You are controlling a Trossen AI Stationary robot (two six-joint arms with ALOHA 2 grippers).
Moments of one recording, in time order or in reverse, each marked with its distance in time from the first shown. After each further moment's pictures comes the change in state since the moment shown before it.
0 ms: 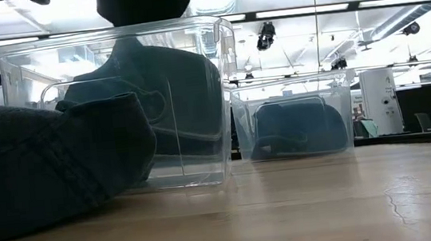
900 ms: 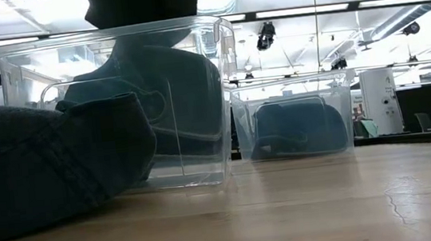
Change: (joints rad) left arm -0.001 -0.010 0.088 -0.176 -0.098 0.022; right arm 0.009 -0.056 0.078 -0.592 0.063 0.332
